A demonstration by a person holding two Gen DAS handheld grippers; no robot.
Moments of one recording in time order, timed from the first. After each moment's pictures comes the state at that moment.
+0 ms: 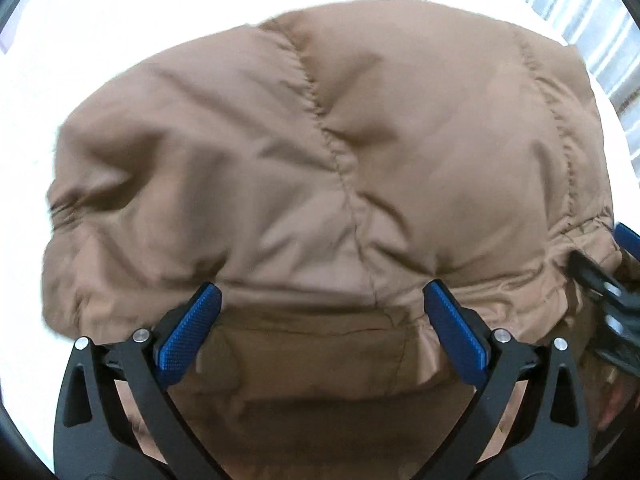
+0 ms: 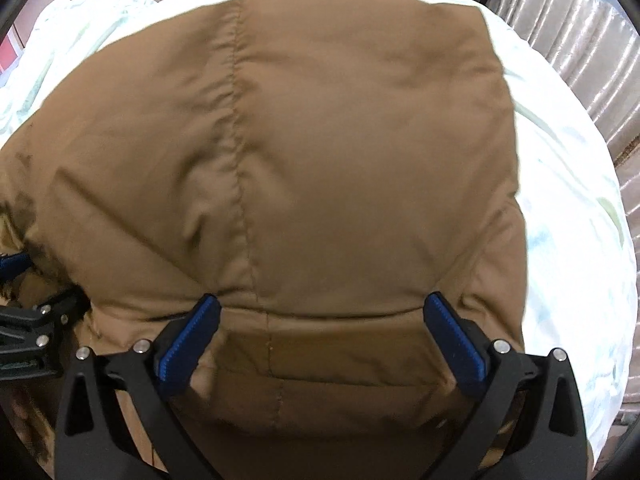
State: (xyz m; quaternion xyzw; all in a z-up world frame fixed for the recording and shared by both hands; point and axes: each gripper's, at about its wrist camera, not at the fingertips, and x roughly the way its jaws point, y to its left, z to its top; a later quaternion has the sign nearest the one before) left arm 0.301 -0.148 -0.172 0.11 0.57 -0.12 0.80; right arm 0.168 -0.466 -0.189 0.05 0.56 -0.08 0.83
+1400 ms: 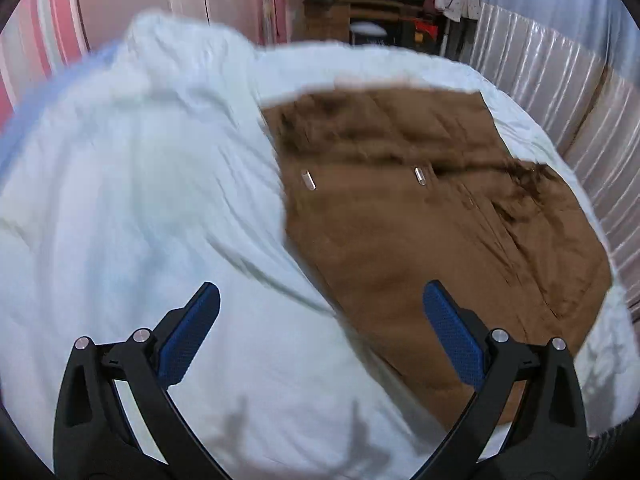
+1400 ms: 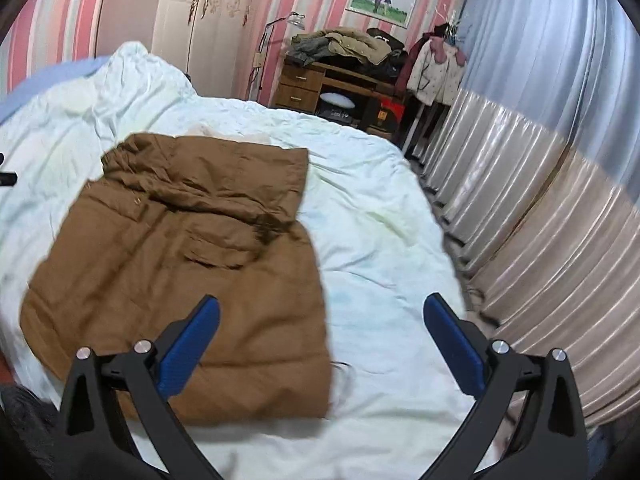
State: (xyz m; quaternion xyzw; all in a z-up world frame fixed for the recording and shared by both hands) left arm 0.013 0.054 -0.080 0.05 0.45 -0.15 0.88; right arm -0.227 -0.523 -0.002 -0.10 0.34 -0.12 0.93
